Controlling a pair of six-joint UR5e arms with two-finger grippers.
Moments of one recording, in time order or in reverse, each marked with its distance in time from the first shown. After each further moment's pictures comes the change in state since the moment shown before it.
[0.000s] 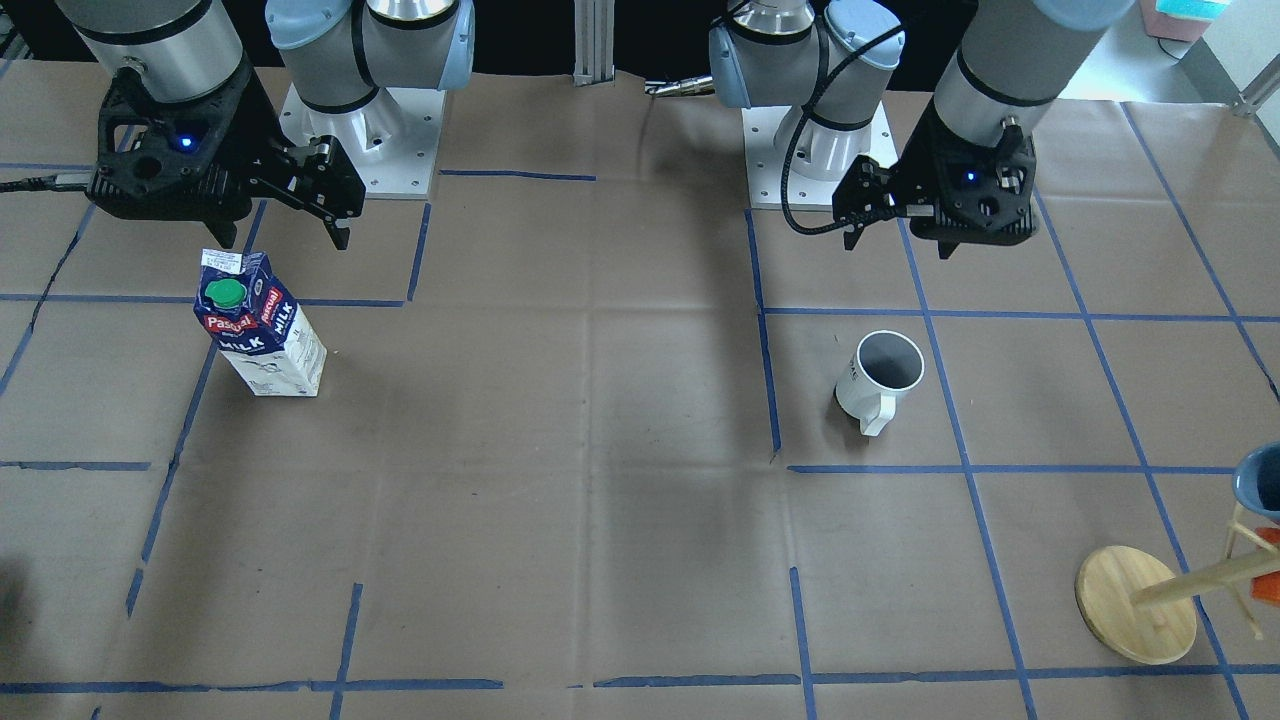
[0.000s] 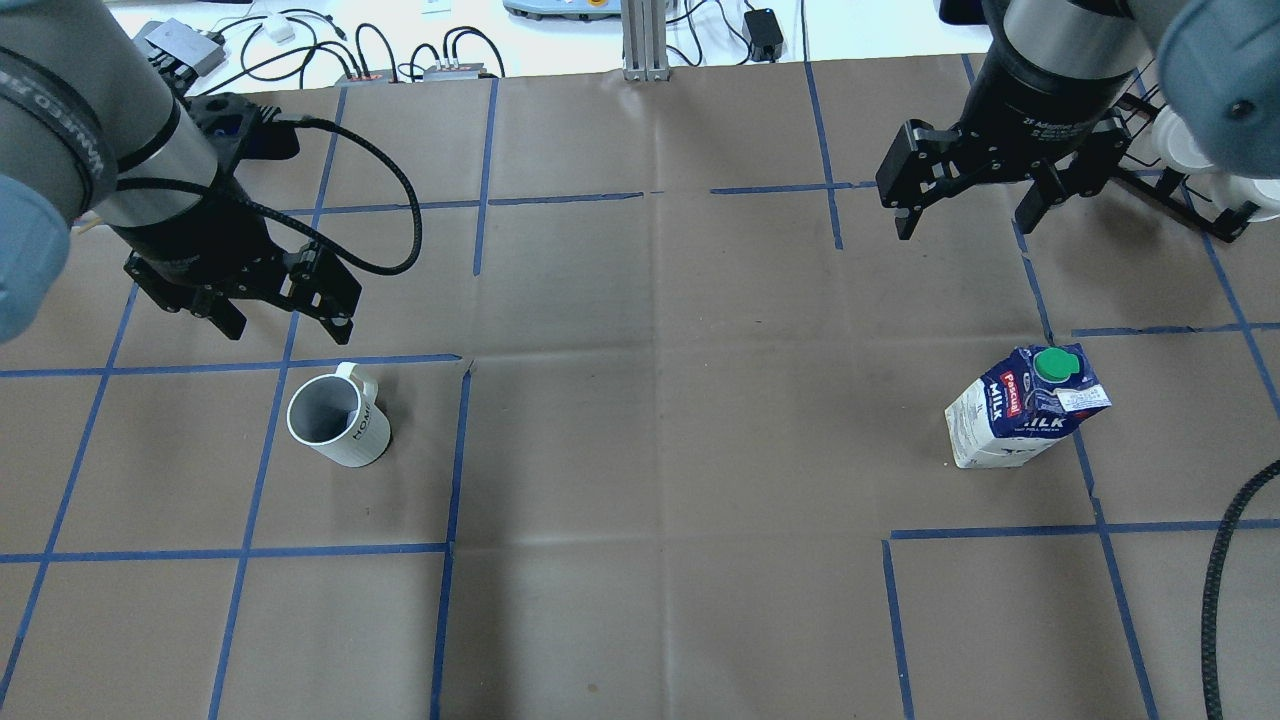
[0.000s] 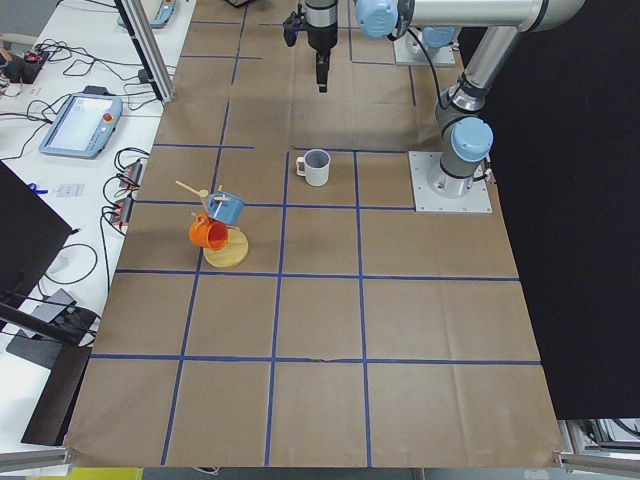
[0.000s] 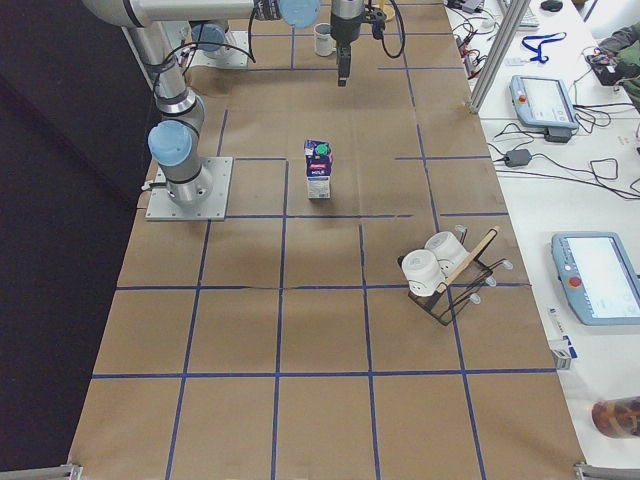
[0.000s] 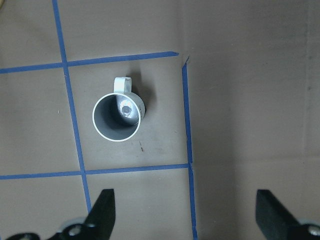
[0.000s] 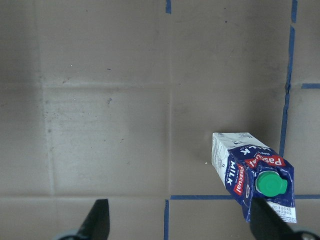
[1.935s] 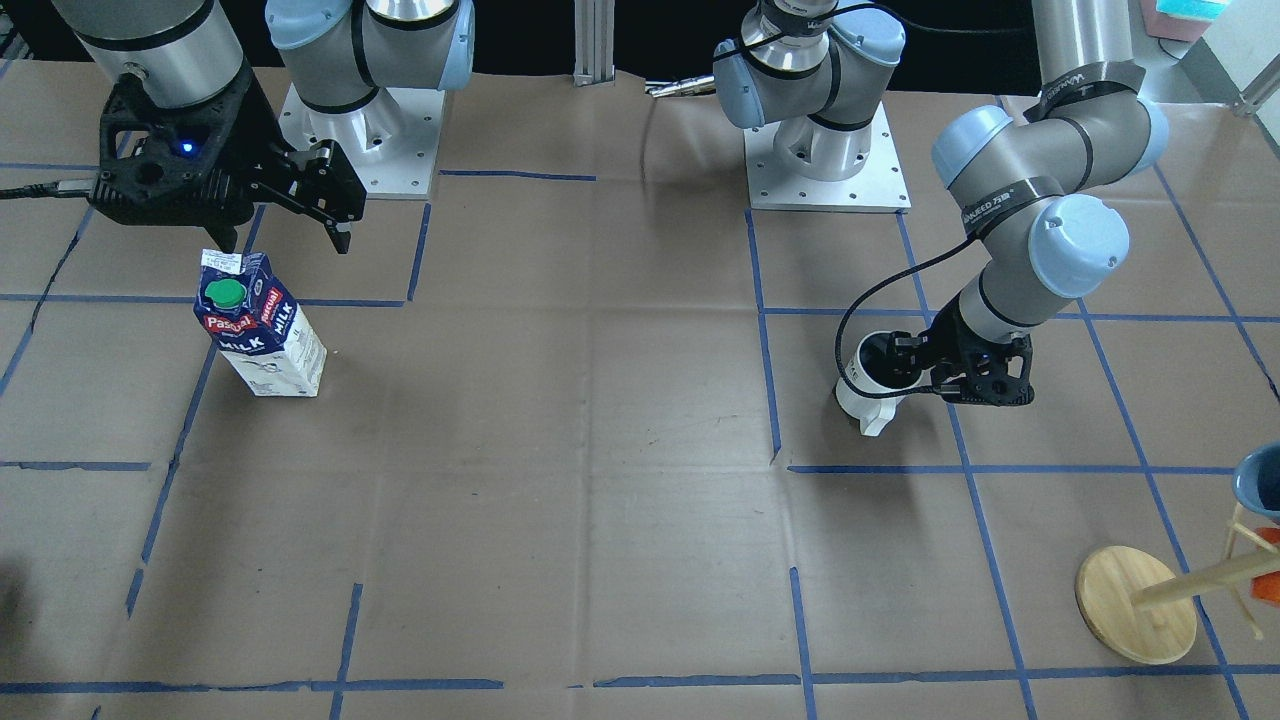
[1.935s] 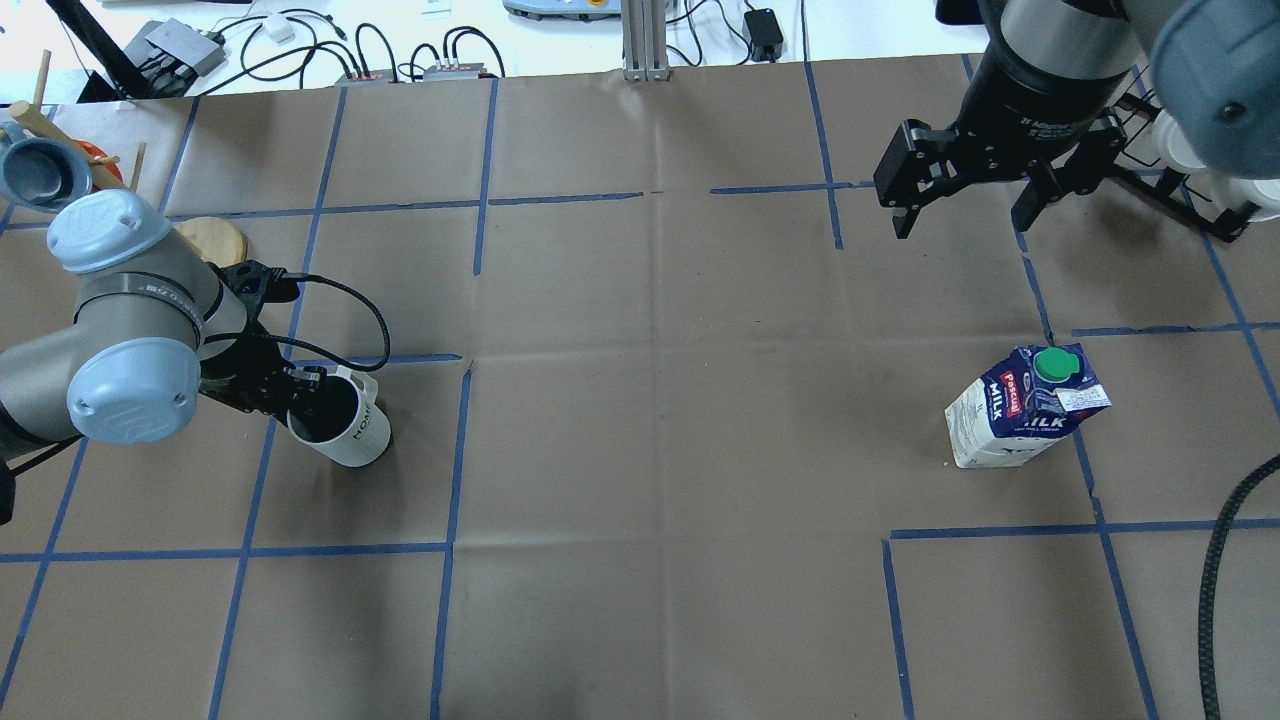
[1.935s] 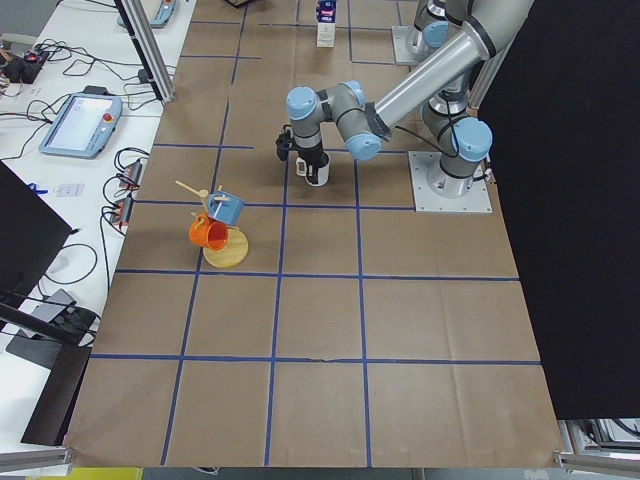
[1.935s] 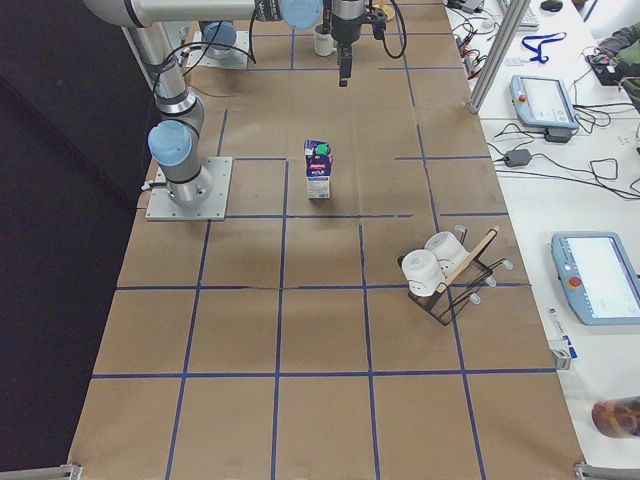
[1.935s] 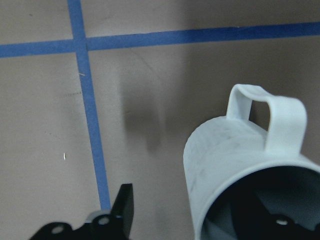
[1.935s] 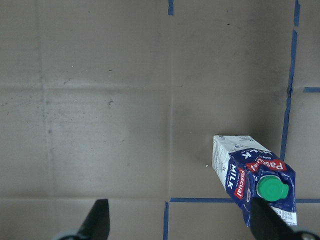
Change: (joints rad) left arm 0.217 -0.260 -0.295 0.499 0.001 0.140; right arm 0.000 0.004 0.004 -0.009 0.002 -0.013
